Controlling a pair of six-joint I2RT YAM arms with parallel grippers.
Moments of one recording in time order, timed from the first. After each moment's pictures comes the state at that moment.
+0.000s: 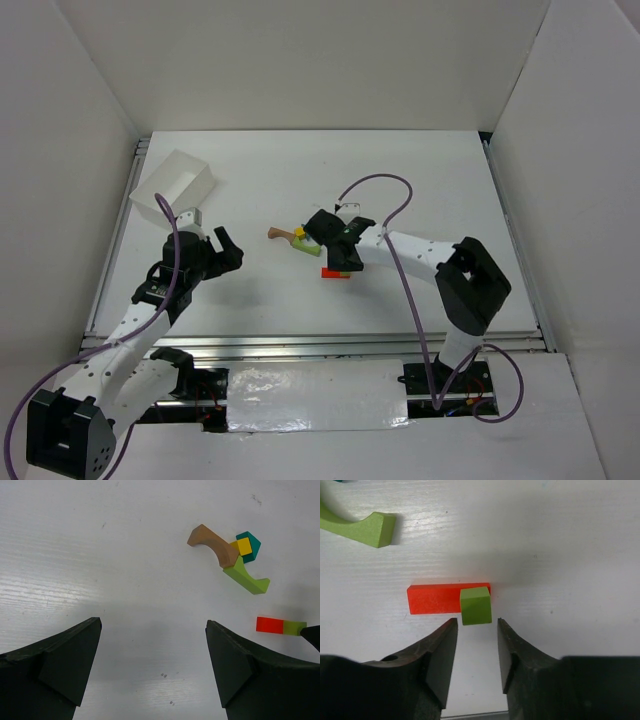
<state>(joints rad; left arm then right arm) -0.24 0.85 0.52 -0.23 -0.08 -0.53 0.83 1.75 1.22 -0.72 0.46 0.80</state>
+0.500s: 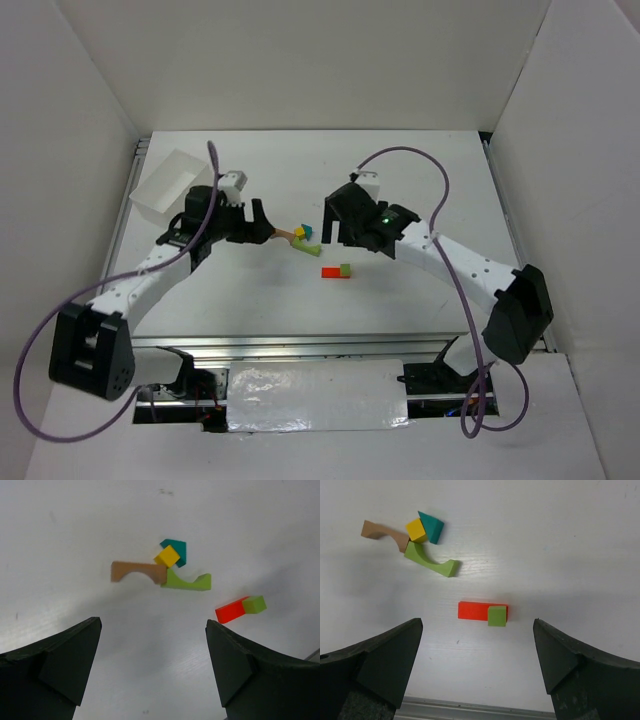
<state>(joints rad) -0.25 1.22 0.78 -0.11 0.23 -0.32 0.79 1.51 1.28 -0.69 0.44 0.70</state>
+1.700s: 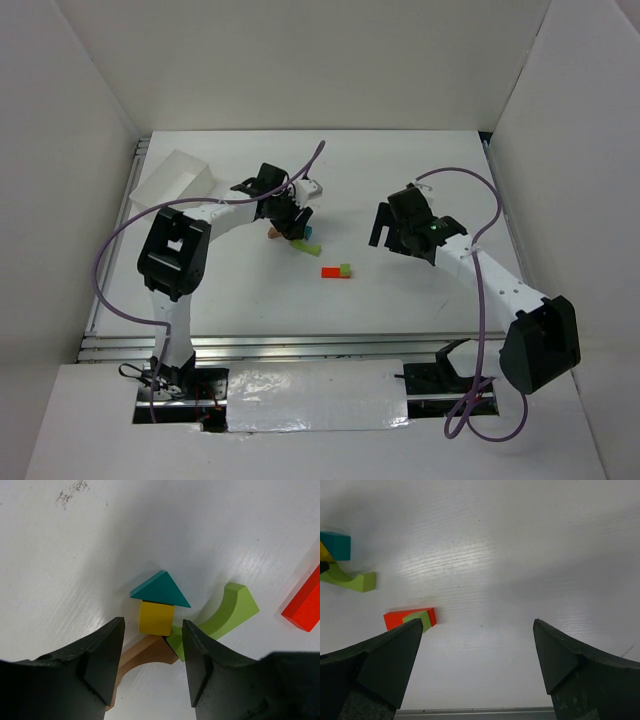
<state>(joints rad) -0.41 2.02 1.42 -0.36 0.42 0.38 0.43 1.29 0.98 -0.62 0.26 0.62</state>
